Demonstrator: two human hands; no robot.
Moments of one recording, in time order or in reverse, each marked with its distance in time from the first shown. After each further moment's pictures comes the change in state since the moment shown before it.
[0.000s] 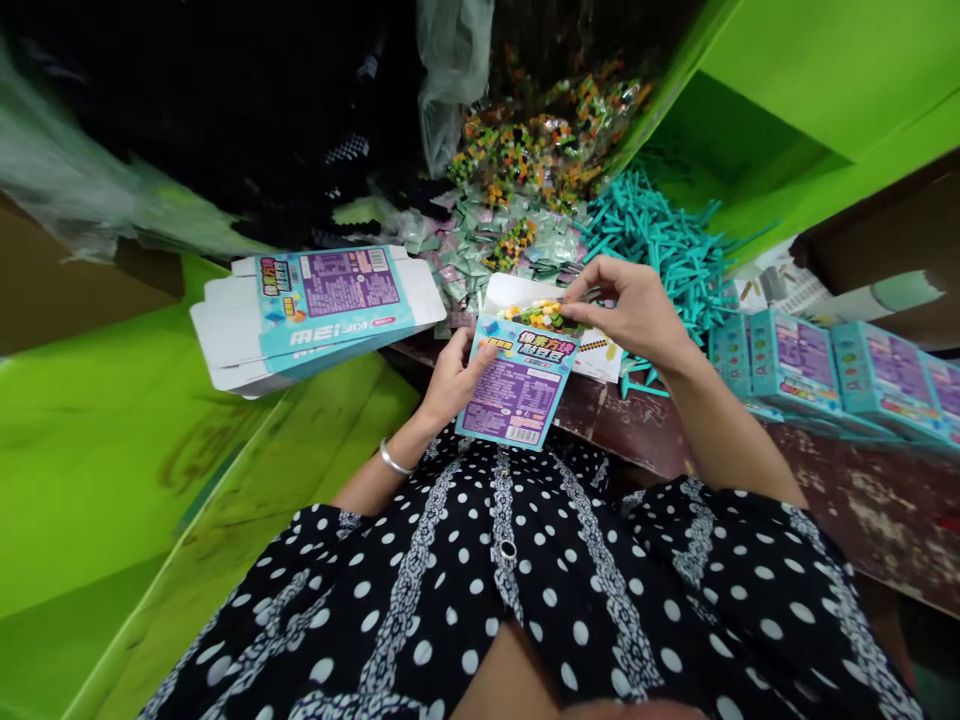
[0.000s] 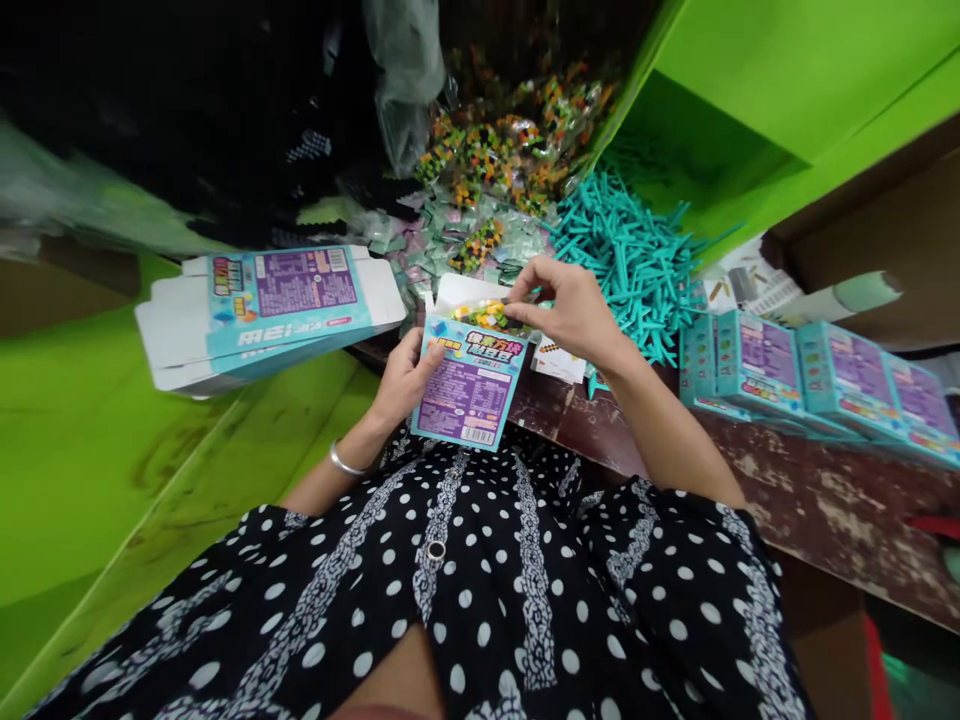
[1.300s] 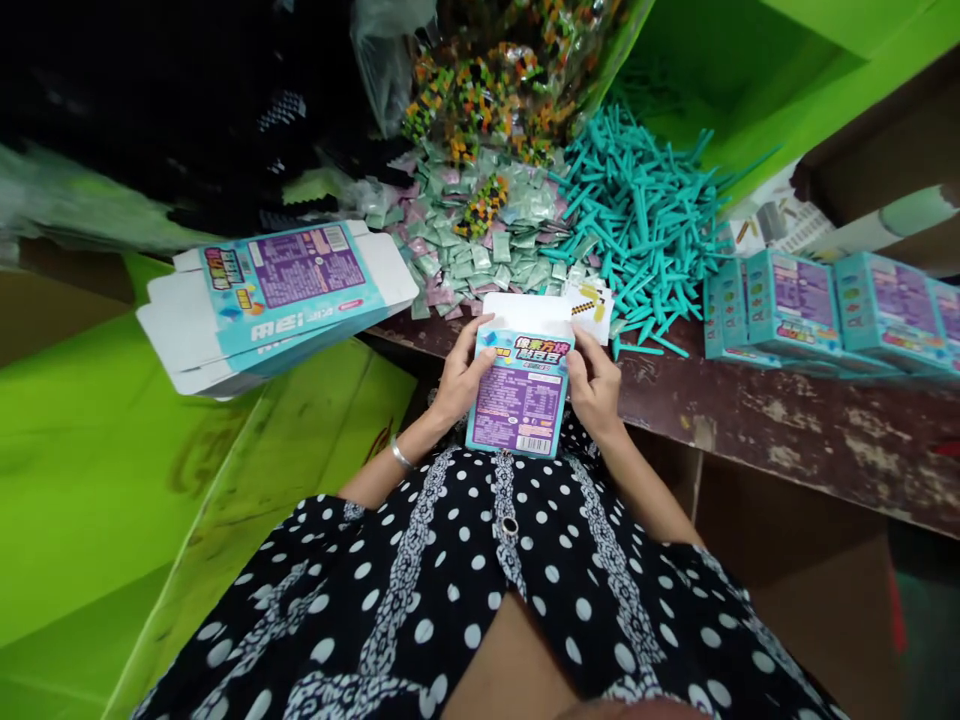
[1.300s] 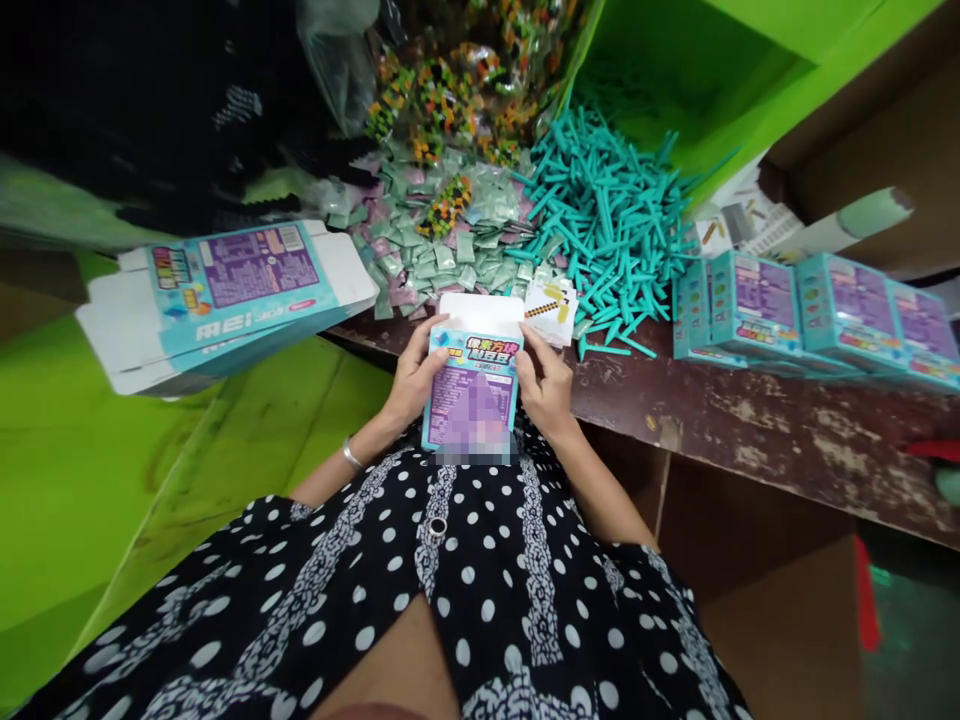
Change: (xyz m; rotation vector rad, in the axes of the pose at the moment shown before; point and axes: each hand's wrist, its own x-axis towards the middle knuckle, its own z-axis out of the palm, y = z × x) left_hand -0.032 -0.020 0.028 -0.070 -0.119 -0.097; right_hand -0.149 0.040 0.113 0.182 0.467 0.295
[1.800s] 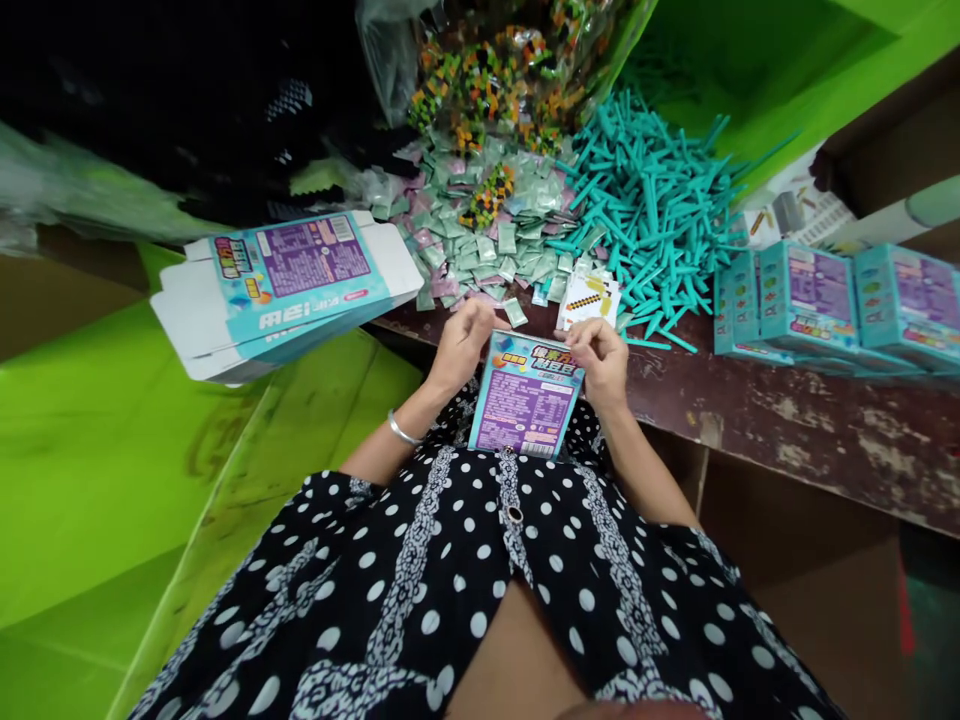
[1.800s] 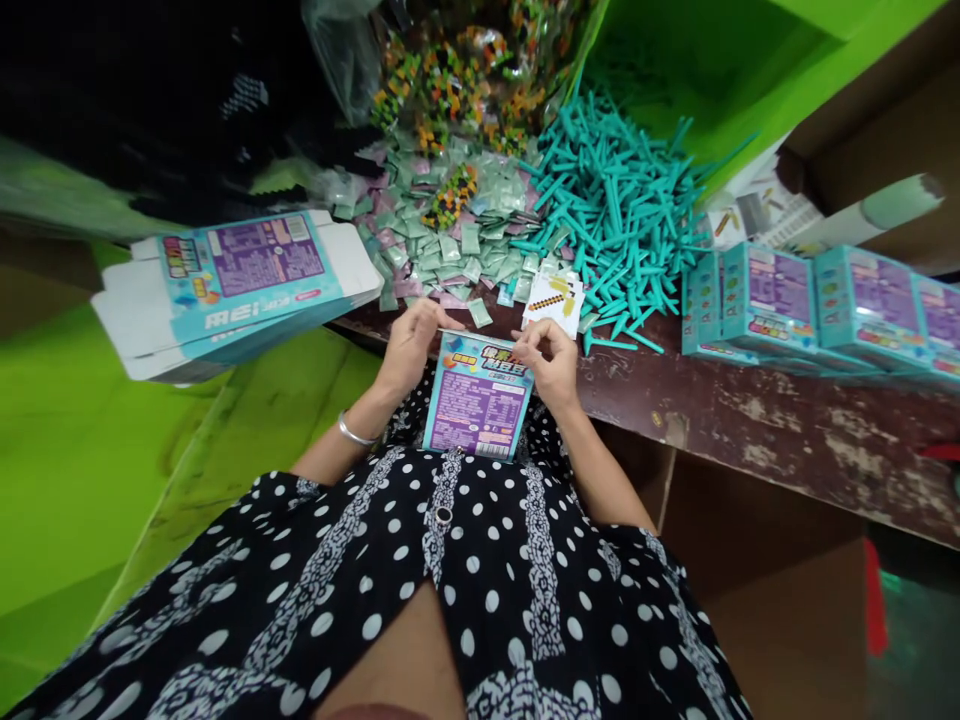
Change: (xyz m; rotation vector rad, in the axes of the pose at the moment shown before) left_hand 0.029 0.028 -0.002 0.051 -0.018 0.037; right_hand 0.027 -0.002 0.012 0.251 -0.040 0.054
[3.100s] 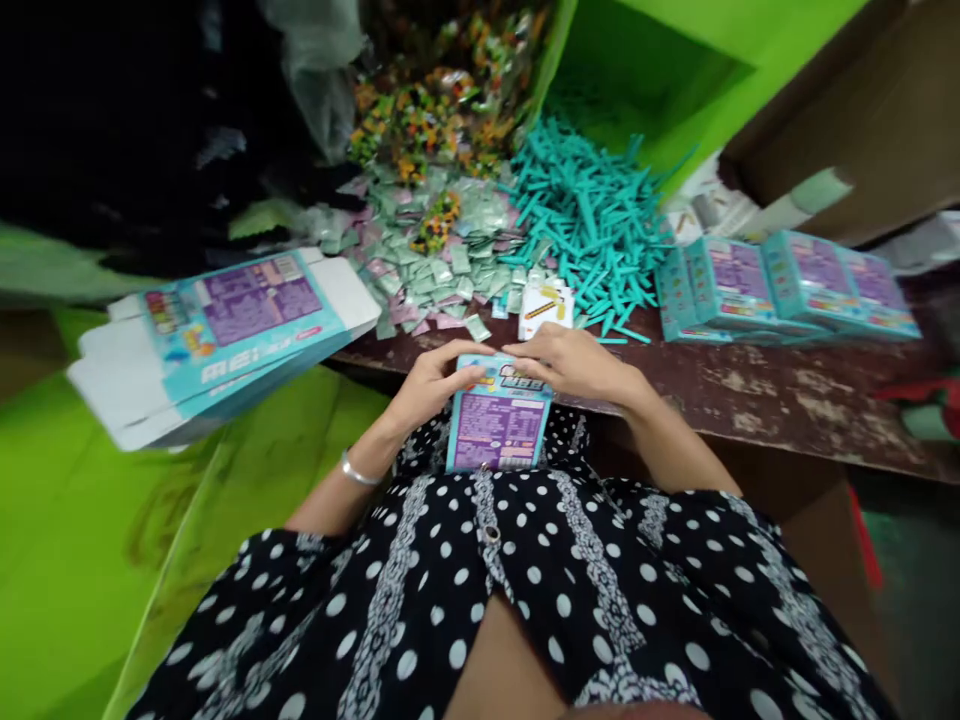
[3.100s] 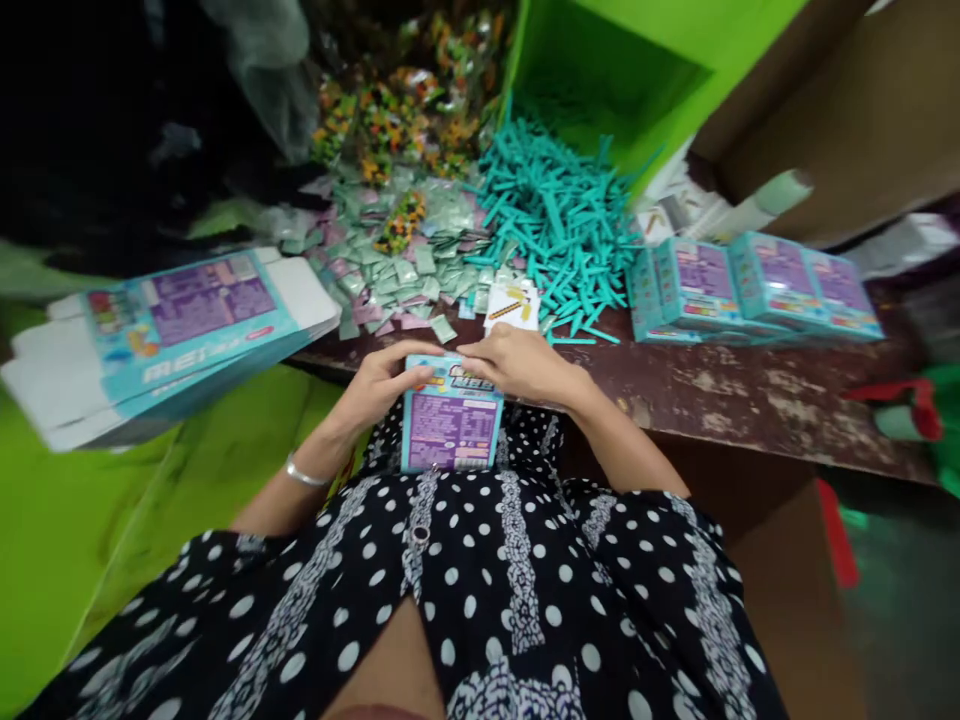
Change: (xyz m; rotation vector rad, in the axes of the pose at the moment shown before) left_hand -0.009 0.017 -0.012 0.013 -0.358 0.031; right_hand 0.031 -0.074 -0.044 -0.756 -0.781 -0.161
